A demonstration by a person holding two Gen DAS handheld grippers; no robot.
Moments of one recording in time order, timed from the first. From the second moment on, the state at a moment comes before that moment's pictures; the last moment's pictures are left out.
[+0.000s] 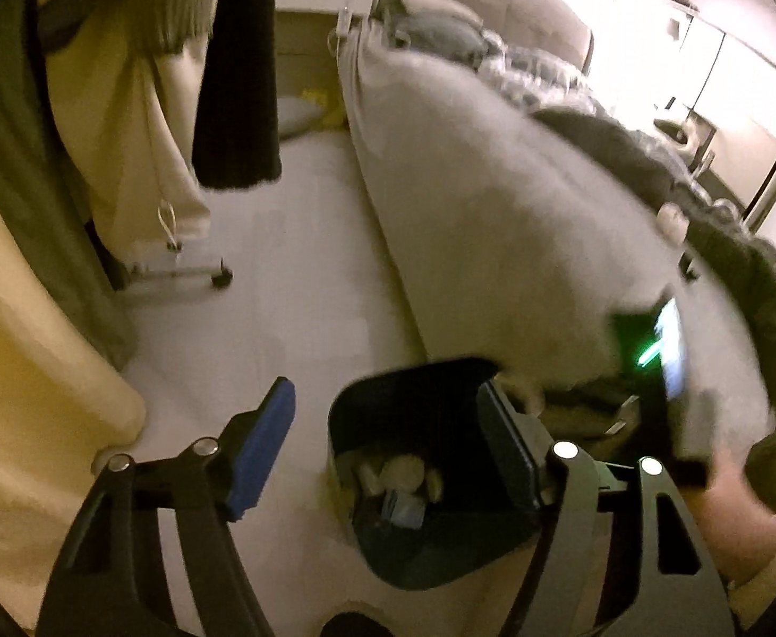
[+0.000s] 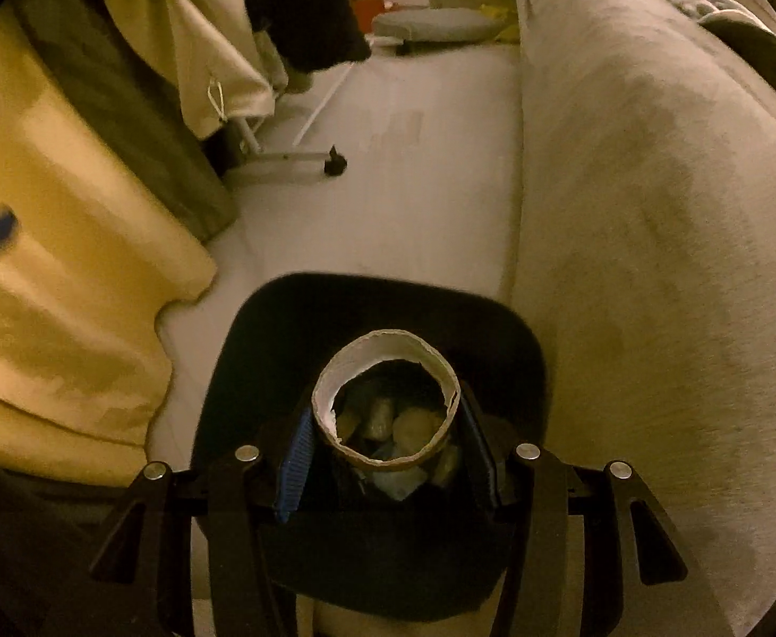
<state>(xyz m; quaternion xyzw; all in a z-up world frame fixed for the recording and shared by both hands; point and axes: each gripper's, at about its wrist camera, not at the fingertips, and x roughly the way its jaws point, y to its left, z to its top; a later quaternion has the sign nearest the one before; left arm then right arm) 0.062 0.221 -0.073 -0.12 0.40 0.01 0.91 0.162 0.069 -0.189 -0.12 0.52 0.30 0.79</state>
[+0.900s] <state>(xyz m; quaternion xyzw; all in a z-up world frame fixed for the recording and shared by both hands) 0.048 0.216 0.024 -0.15 0.30 -0.02 0.94 0.129 0.111 -0.262 -0.22 0.56 0.32 0.73</state>
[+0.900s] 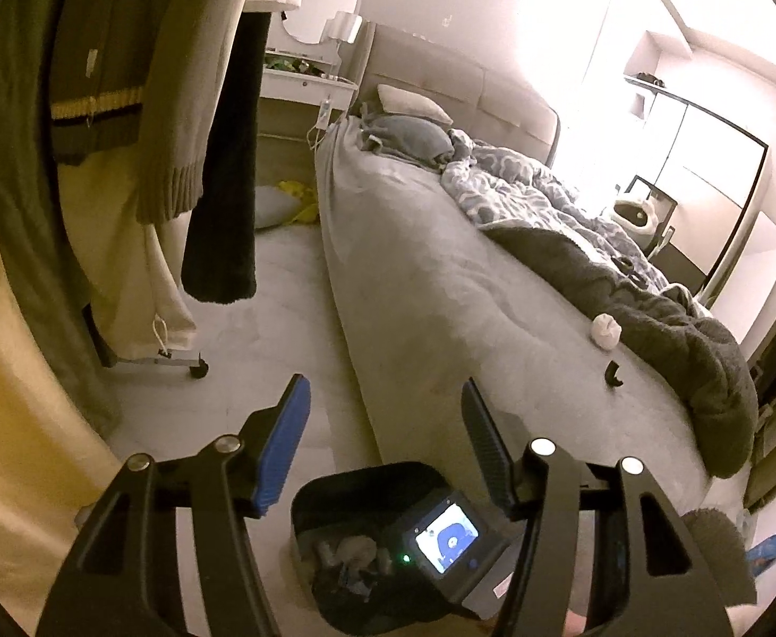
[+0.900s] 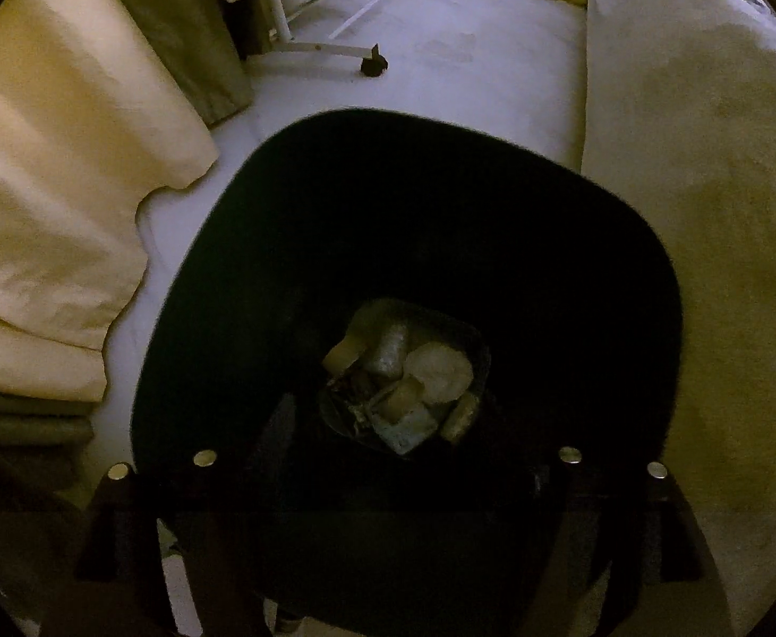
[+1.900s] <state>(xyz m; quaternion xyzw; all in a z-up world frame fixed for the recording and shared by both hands) 0.121 0.122 0.058 -0.11 0.29 -0.03 0.95 0.176 -0.052 -0.082 -0.14 0.39 0.28 0.86</state>
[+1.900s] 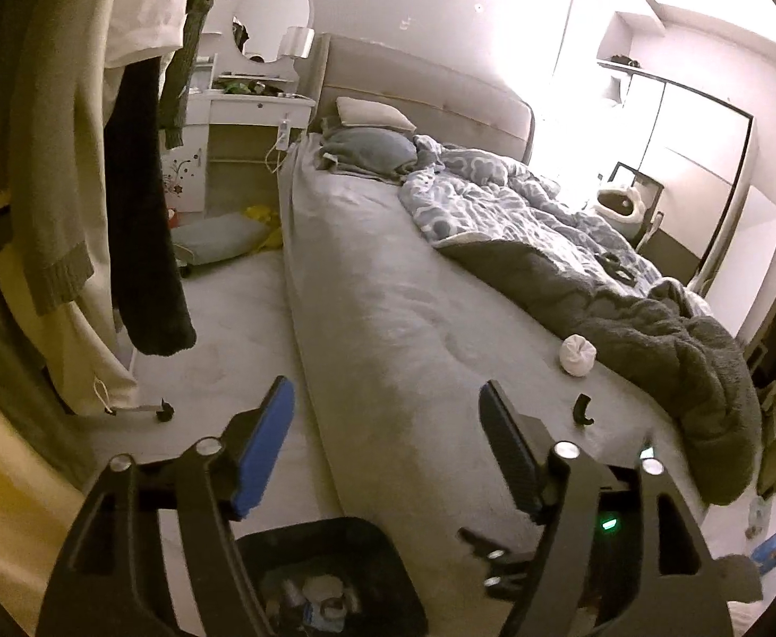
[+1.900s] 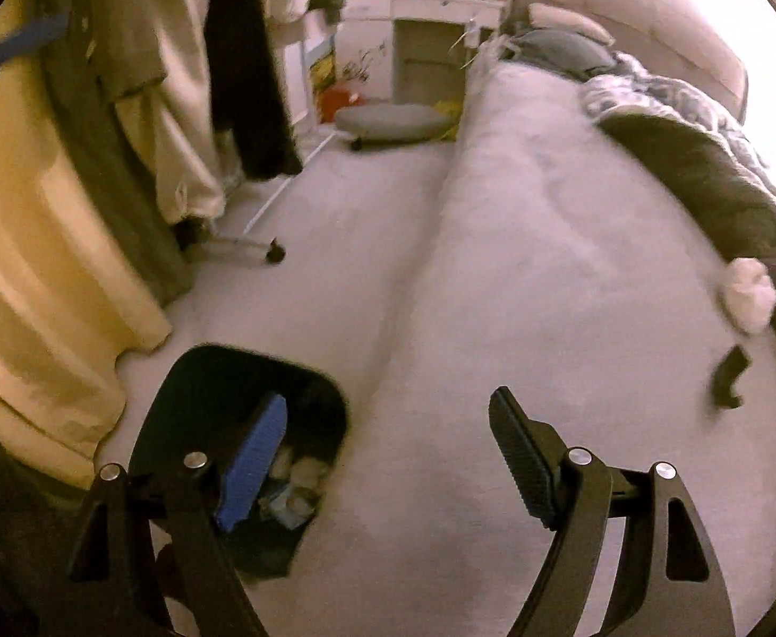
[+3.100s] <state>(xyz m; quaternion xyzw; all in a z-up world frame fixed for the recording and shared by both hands) 0.257 -0.008 0.008 -0.04 0.35 -0.11 0.93 0.270 -0.209 -0.054 -0.07 0.36 0.26 0.90</state>
